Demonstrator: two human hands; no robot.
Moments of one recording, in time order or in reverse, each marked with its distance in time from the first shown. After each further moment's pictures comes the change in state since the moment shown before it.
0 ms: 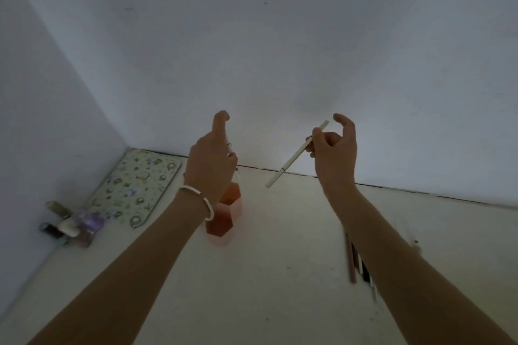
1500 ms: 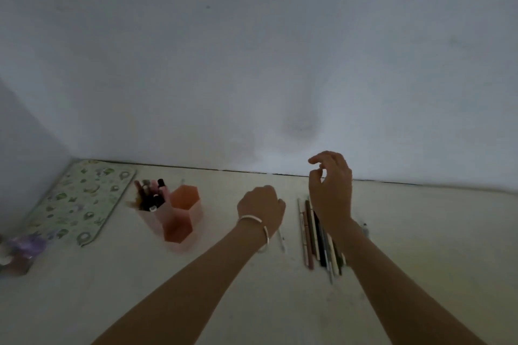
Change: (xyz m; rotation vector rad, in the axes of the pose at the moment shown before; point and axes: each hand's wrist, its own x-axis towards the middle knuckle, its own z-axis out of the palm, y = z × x) left_hand -0.064 0.095 0.123 0.147 -0.572 -0.045; right_hand -0.018 0.042 -0.092 -0.763 0.142 -0.393
